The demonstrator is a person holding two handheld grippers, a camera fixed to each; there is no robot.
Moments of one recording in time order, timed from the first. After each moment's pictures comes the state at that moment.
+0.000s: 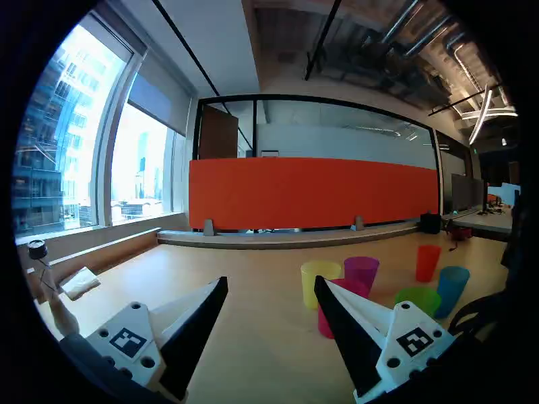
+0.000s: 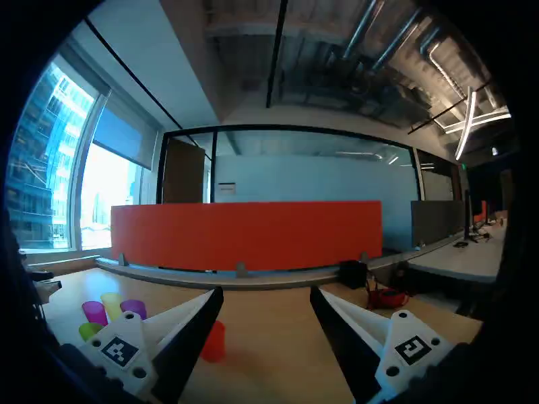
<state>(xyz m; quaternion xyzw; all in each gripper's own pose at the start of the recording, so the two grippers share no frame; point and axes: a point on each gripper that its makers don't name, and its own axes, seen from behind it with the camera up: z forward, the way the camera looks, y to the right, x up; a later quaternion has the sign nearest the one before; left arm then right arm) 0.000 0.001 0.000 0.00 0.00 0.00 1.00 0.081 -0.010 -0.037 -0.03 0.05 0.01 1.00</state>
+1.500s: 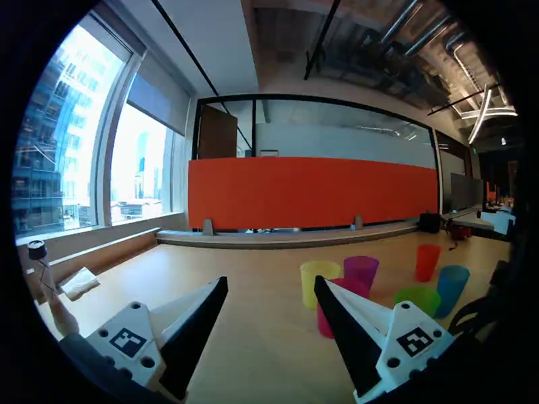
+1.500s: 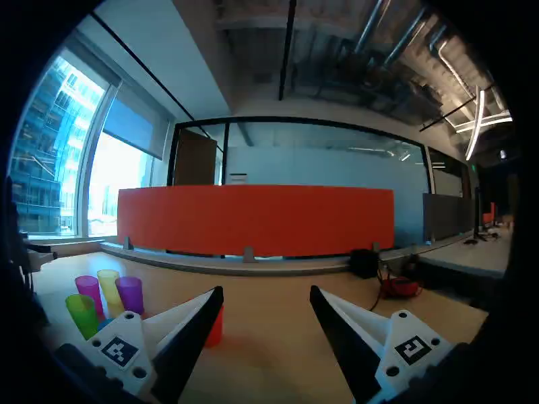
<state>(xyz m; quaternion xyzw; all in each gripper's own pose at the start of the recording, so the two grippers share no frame) 0.000 0.002 0.001 -0.01 0.00 0.00 1.00 0.025 -0.015 -0.008 0.00 0.03 0.00 1.00</state>
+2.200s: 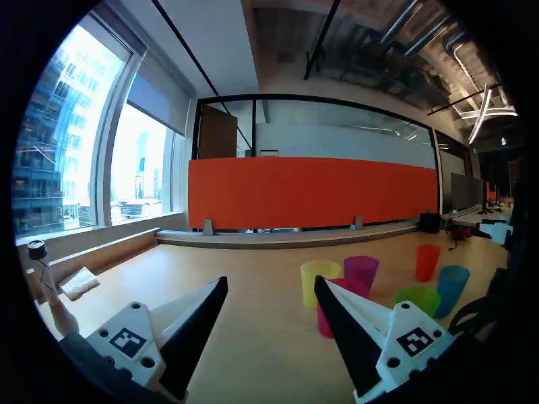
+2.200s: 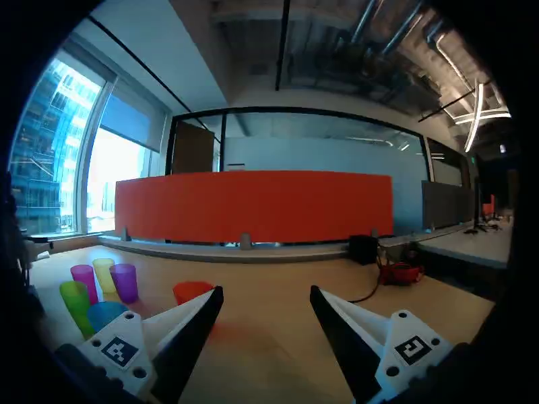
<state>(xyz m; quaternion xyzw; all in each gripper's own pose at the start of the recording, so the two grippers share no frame) 0.000 0.002 0.001 -0.01 0.00 0.00 1.00 -0.003 -0.002 -0.008 -0.01 0.01 0.00 1.00</state>
